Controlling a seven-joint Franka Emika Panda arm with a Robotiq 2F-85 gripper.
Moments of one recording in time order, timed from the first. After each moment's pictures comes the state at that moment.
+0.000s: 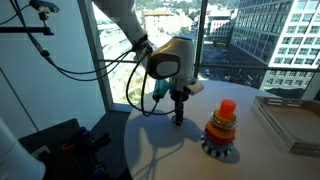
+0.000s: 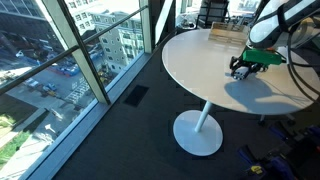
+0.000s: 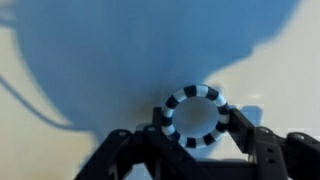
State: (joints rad) arm -0.05 0.45 -0.16 -2.16 0.15 2.61 0.46
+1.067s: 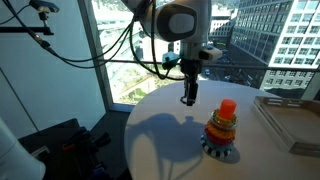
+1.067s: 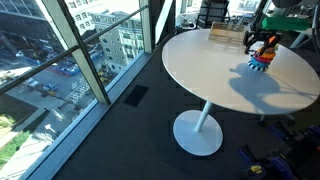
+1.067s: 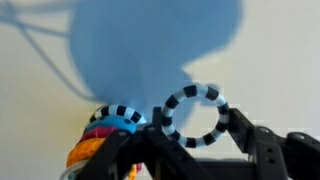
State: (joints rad) arm -0.07 0.27 -0.22 -2.06 0.03 2.31 0.44
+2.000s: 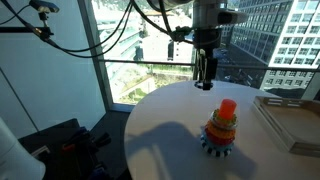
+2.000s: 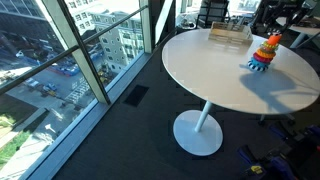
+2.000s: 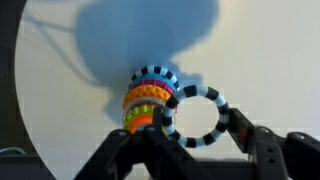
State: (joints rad) arm -0.13 0.16 -0.23 -1.97 -0.05 2.16 0.45
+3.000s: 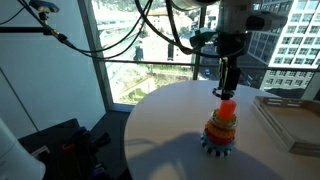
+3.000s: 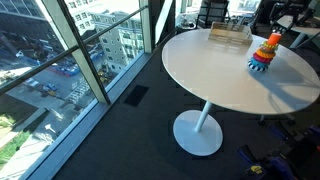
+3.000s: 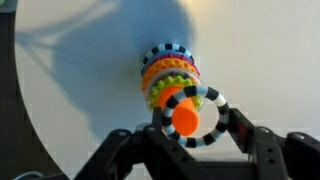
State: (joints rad) arm -0.22 0.26 -0.27 -1.86 0.06 2.16 0.47
